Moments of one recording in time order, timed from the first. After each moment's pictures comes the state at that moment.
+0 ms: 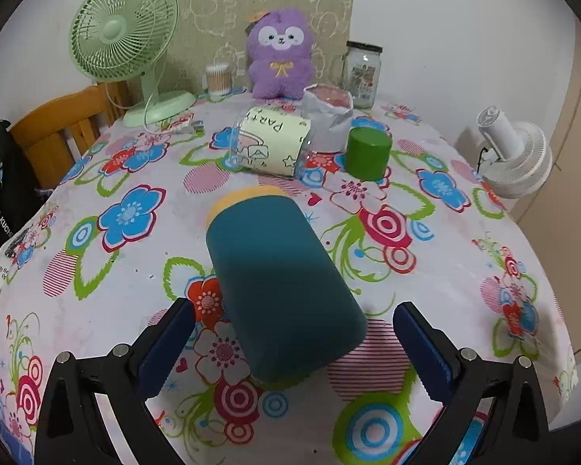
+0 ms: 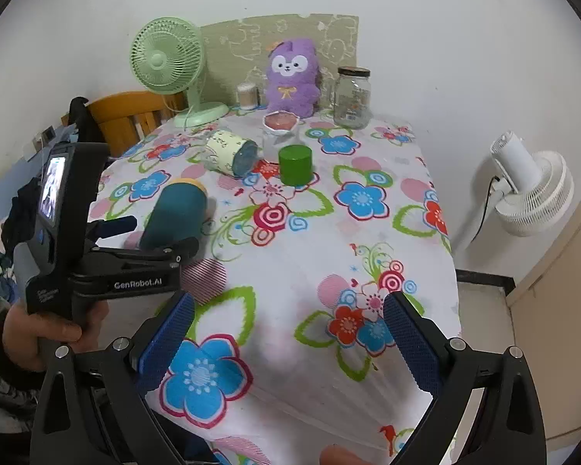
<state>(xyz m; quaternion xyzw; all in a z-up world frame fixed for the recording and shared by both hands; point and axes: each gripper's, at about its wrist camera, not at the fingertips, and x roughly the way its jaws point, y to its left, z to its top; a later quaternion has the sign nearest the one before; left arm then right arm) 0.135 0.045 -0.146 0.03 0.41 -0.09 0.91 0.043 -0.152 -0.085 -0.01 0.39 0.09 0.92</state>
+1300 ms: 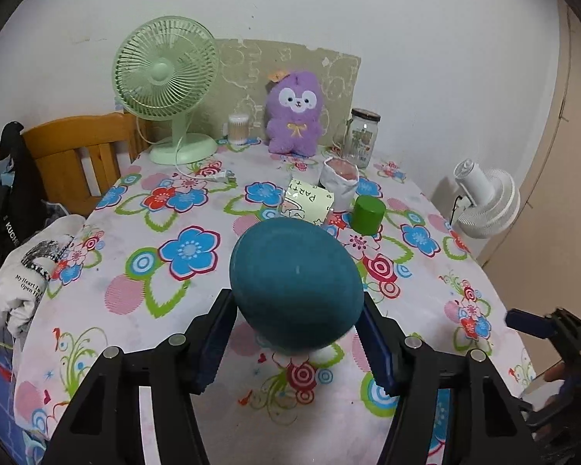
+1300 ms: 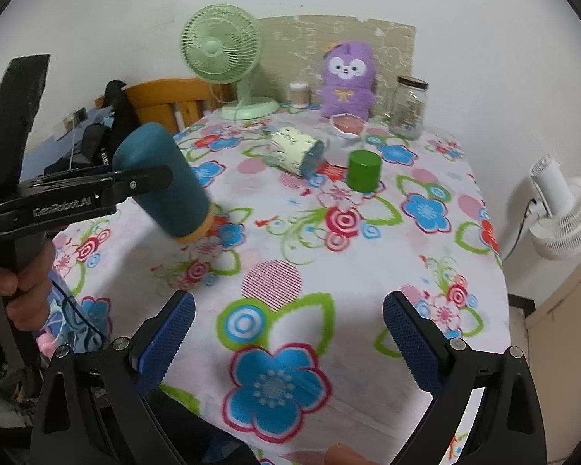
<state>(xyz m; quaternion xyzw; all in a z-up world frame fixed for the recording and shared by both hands) 0.082 0.125 -0.071 -0.02 0.34 -0.12 0.93 0.038 -0.077 -0.085 -0.04 0.37 0.15 0.91</state>
